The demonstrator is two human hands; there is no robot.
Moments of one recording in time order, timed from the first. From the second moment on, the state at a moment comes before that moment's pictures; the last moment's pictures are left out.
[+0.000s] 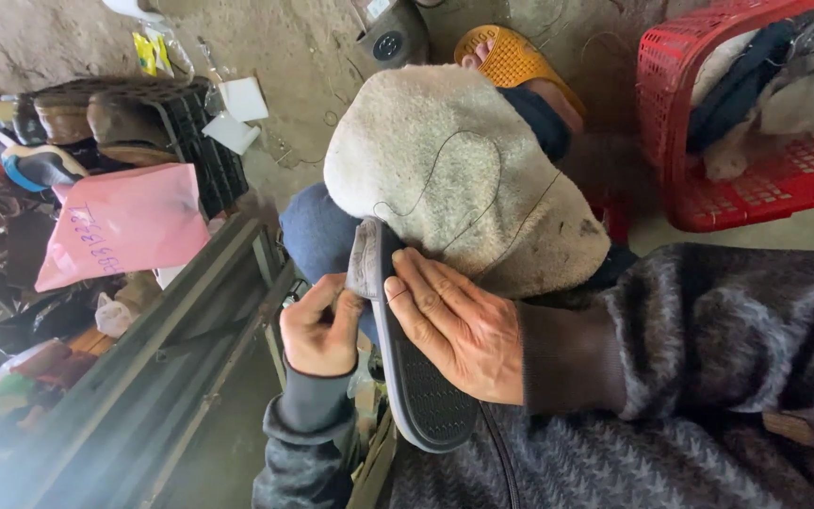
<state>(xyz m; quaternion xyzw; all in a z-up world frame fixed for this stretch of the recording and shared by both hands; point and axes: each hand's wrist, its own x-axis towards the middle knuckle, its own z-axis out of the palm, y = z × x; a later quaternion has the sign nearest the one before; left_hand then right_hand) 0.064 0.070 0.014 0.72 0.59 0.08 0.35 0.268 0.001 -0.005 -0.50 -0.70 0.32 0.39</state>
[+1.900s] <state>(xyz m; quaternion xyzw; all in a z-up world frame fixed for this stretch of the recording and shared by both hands) 0.045 0.034 -0.004 0.85 0.50 0.17 0.05 0.299 0.064 -0.017 -0.43 -0.63 0.52 0.38</state>
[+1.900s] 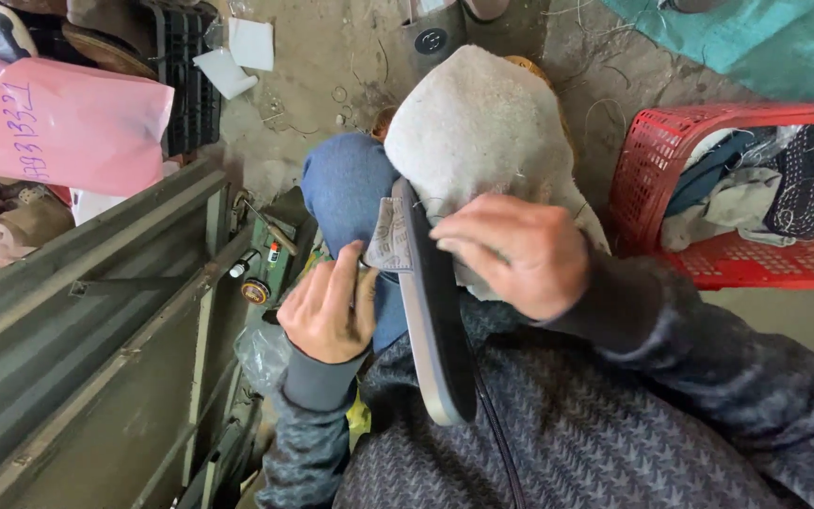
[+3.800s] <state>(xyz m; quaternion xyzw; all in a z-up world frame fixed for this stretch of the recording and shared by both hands) 0.055 0.021 -0.037 0.75 0.62 0.17 0.16 0.294 0.071 -0.039 -0.47 -0.74 0.37 0.32</state>
